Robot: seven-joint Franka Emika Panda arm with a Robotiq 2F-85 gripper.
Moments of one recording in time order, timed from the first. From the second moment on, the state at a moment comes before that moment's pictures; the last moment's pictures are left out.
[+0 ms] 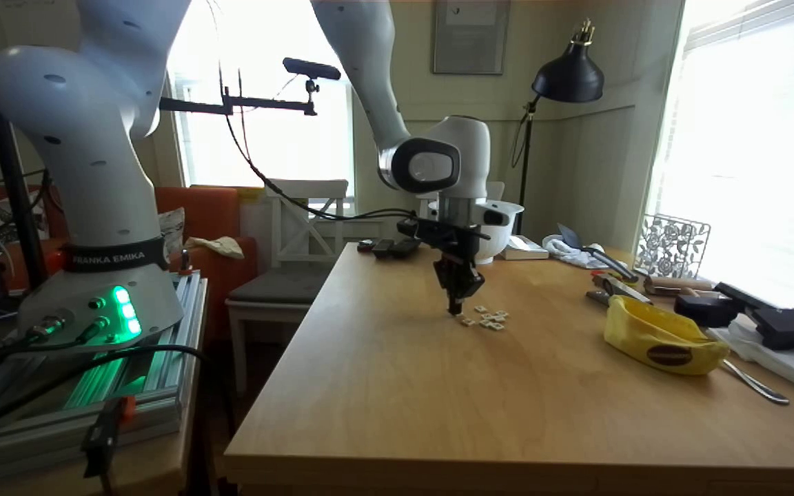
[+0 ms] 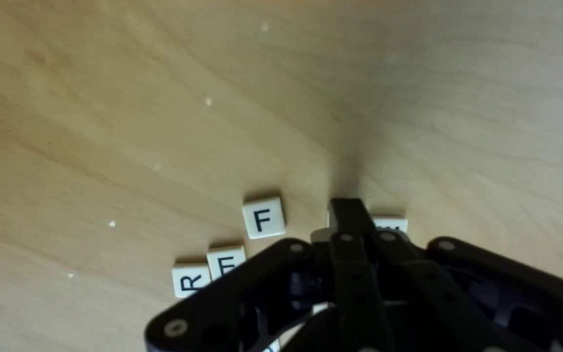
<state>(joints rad) -0.20 0.52 -0.03 -2.18 -0.02 2.72 -0.27</state>
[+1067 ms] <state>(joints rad) -0.20 0.53 -0.03 -2.16 -0.02 2.72 -0.27</state>
